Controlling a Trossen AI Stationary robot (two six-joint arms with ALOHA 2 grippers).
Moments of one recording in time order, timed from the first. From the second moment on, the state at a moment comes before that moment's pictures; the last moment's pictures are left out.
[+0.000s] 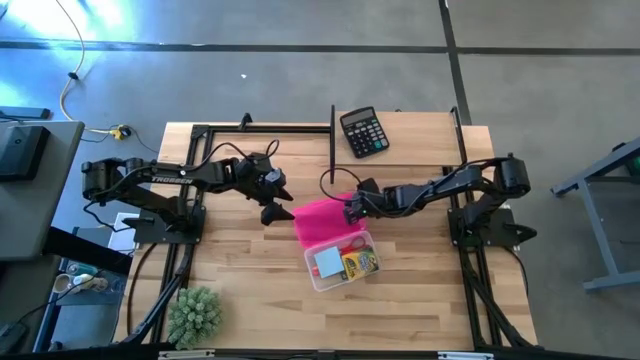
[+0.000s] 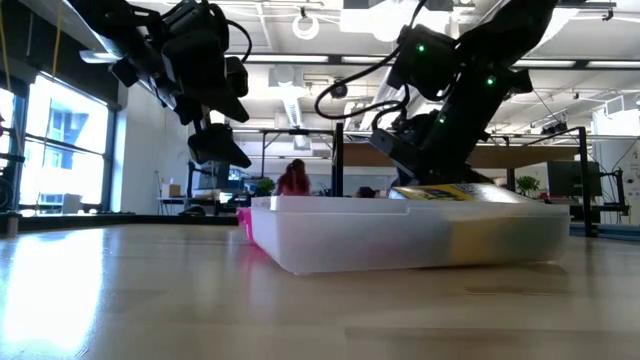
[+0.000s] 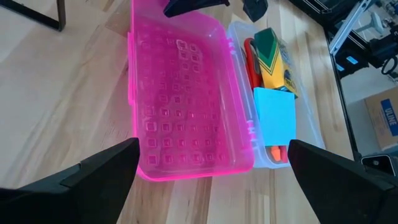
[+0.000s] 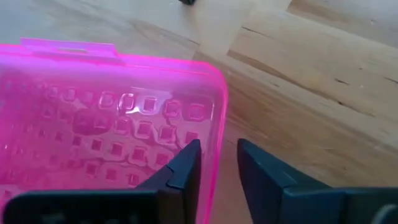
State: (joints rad) left arm 0.41 1.29 0.62 -0.05 0.43 -0.28; right arm -0.02 1.67 0.82 -0.20 0.34 0.99
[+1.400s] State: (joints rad) left arm 0.41 1.29 0.62 -0.10 0.45 -0.32; right arm 0.09 1.67 0.82 -0.06 0.60 0.87
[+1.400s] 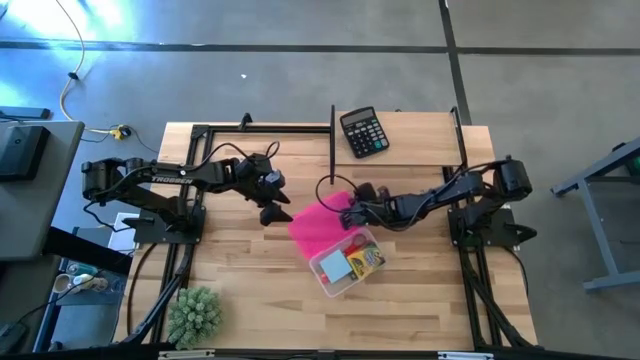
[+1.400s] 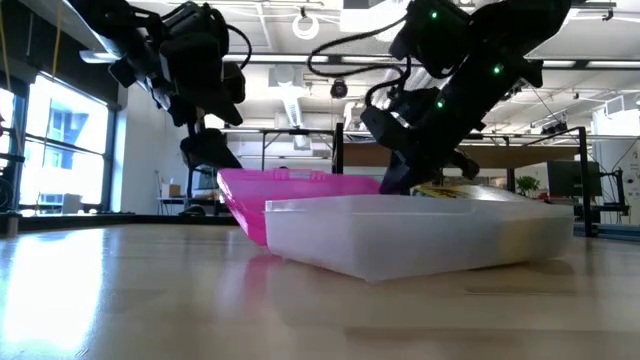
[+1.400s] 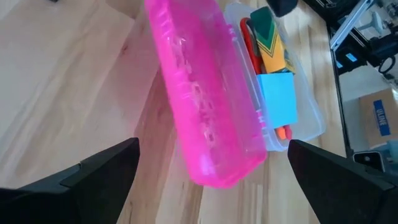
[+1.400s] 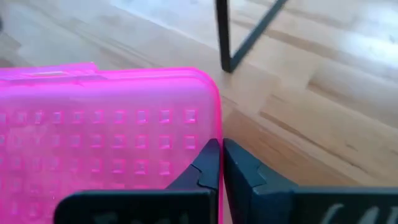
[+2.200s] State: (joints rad) left arm 0.32 1.42 0.62 0.07 0.50 -0.61; right arm 0.11 1.67 0.82 0.08 0.65 0.72
